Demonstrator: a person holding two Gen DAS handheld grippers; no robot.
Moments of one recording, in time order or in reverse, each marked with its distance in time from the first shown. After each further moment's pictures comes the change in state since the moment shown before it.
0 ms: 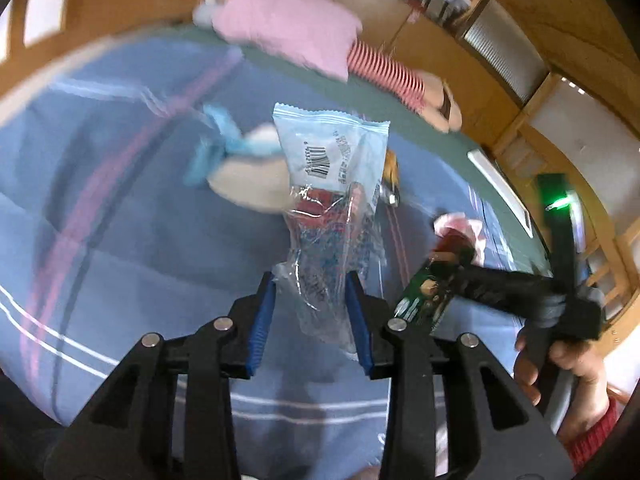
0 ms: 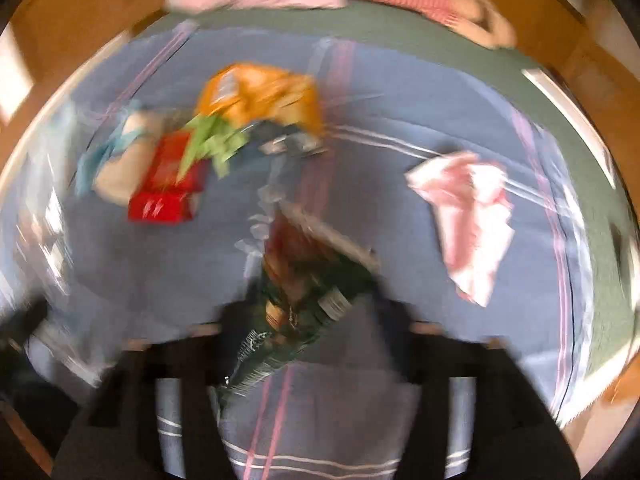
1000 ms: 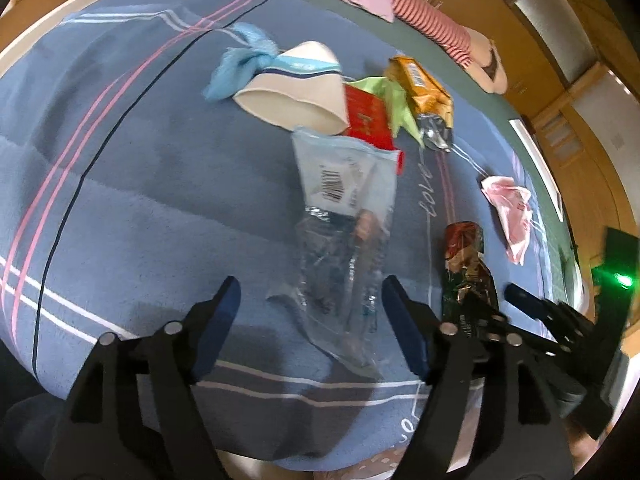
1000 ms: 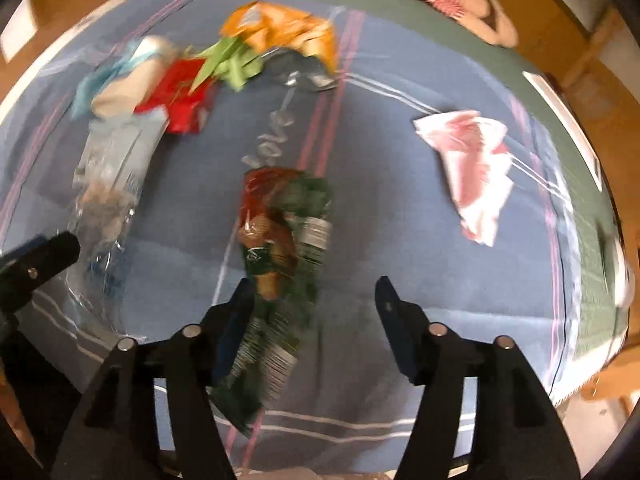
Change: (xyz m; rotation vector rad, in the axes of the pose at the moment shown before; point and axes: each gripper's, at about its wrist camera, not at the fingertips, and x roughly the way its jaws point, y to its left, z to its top) left arm 0.053 0.013 -0.006 -0.093 0.193 0.118; right arm 0.017 0.024 -0.036 -0.123 0.067 -0.096
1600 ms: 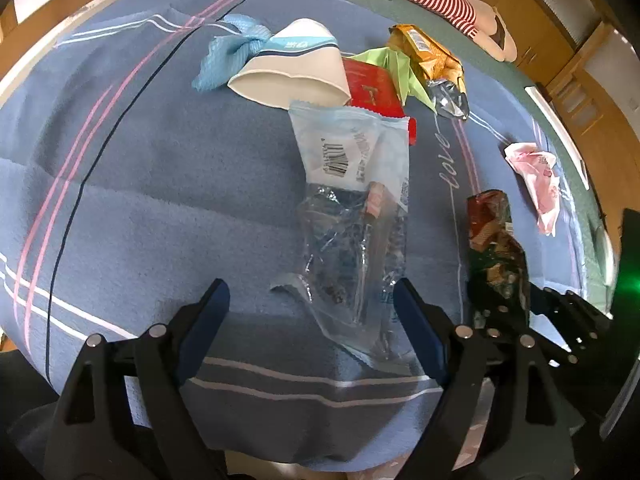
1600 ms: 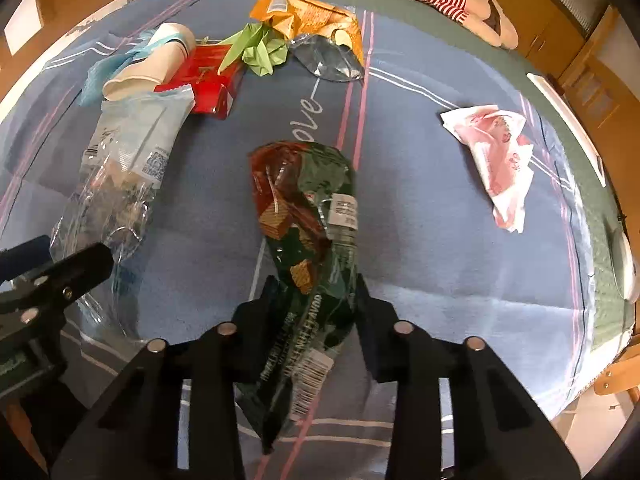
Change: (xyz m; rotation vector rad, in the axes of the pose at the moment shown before) left arm 0.016 -0.015 -0.007 0.111 0.027 0.114; right arm 0.015 0.029 -0.013 -0.011 -0.026 0.007
